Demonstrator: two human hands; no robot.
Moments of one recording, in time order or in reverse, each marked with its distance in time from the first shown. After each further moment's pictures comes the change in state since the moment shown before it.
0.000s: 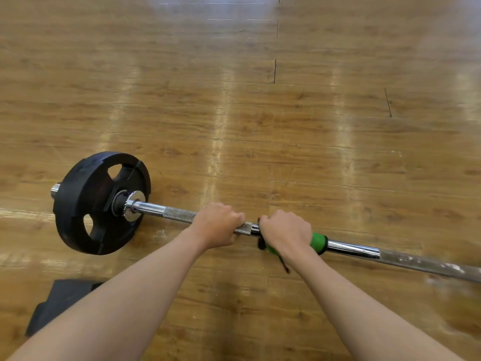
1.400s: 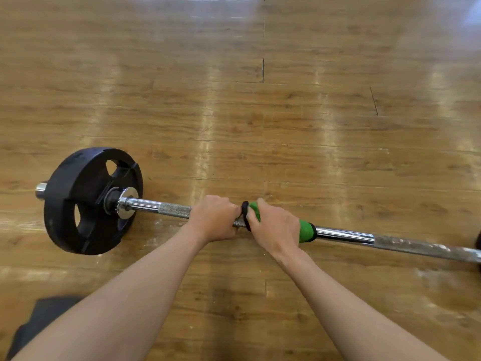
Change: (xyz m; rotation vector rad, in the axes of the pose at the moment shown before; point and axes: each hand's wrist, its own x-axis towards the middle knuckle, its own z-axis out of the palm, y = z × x) left_hand 0.015 -0.007 -0.026 -0.015 -0.081 -0.061; right_hand -0.008 -0.011 -0.002 0.055 0.209 -0.198
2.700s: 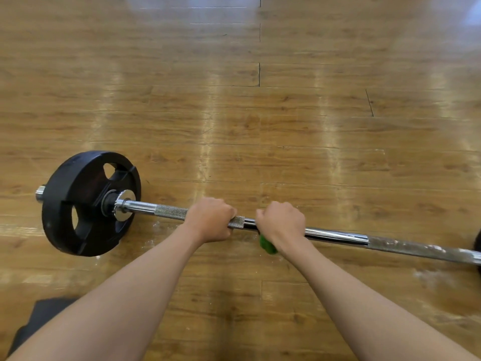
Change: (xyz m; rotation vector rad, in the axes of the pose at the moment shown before) left_hand 0.004 0.001 0.000 -0.006 -0.067 -0.052; right_hand 0.022 0.015 -0.009 -0.032 -0.125 0.214
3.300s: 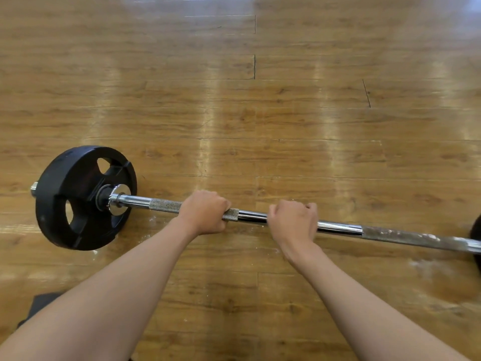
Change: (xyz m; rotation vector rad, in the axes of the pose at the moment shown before) left_hand 0.004 -0.002 0.008 0.037 0.023 0.010; right_hand -0.011 0.035 0.013 -0.060 0.177 -0.017
